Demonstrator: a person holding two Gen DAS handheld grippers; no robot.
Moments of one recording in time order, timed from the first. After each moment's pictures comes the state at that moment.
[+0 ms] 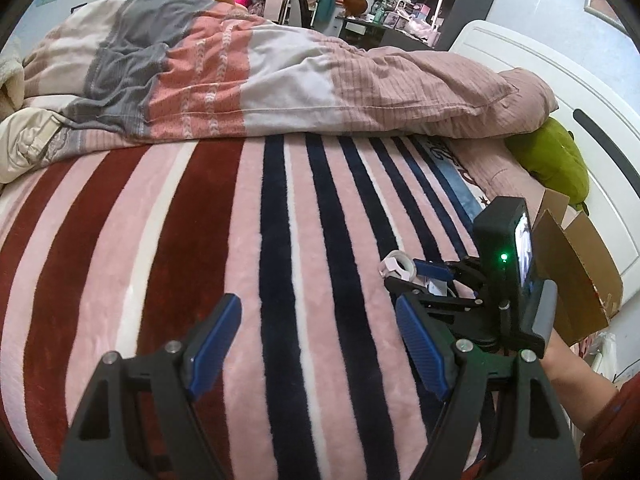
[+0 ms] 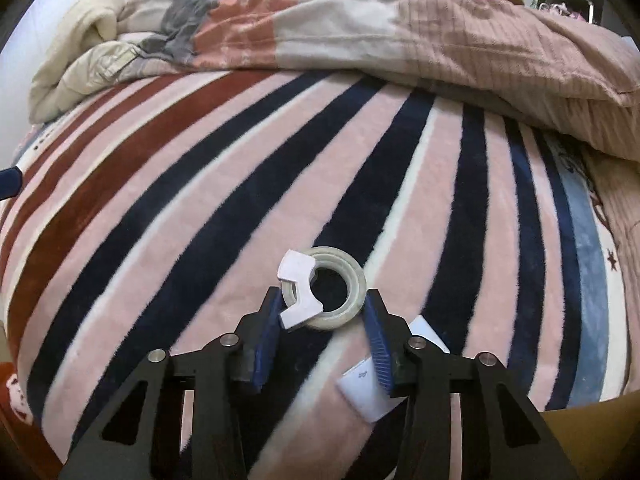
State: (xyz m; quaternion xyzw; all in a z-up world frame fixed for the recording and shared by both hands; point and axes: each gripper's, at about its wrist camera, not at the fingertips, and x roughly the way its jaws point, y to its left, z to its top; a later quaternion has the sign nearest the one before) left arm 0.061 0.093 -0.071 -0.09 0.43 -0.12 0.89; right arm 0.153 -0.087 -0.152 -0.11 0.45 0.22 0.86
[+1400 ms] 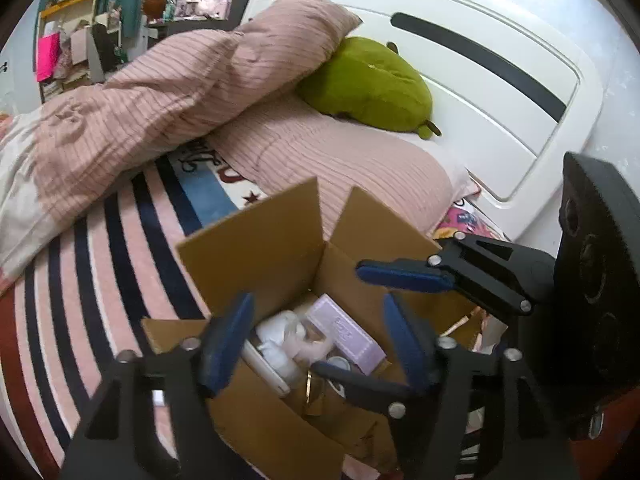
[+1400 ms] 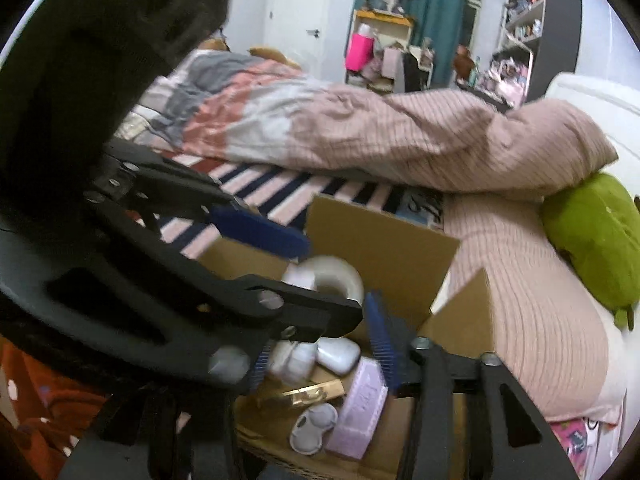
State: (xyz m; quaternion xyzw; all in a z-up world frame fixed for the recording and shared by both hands) left arm 0.079 -0.203 0.015 0.04 0.42 -0.37 0.83; right arm 0.033 -0.296 -0.008 -0.11 0.34 0.20 0.91
